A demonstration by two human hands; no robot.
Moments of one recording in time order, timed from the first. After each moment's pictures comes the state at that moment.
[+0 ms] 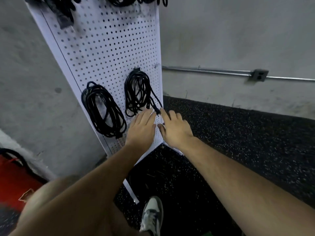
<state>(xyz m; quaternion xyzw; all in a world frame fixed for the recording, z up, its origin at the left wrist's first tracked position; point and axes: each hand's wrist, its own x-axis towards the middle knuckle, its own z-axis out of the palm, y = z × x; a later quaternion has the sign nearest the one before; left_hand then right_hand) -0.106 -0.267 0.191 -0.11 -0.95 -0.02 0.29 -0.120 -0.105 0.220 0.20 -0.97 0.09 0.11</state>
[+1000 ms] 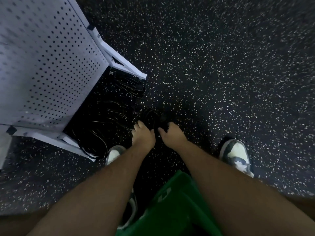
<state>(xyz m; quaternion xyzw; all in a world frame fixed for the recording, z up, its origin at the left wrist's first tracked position) -0.089 -0.110 -0.170 0.14 -0.92 -0.22 -0.29 -0.077 0.015 -0.161 -0.21 -0.85 0.36 -0.31</state>
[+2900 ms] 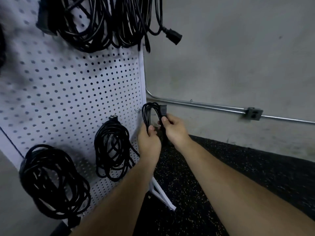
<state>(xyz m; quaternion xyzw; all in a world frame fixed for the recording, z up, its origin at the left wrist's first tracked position) -0.283 -0.160 0.265 0.12 -0.70 -0.65 0.26 -0.326 -0.077 0.290 0.06 -0.75 0.65 0.06</state>
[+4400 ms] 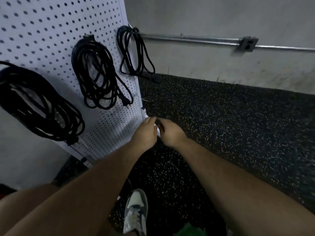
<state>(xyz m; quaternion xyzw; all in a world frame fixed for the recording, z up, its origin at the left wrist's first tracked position) -0.182 -0.182 0.095 -0.08 -0.95 -0.29 -0.01 -0.190 -0.043 0.090 0.12 -0.92 0.36 -0.08</state>
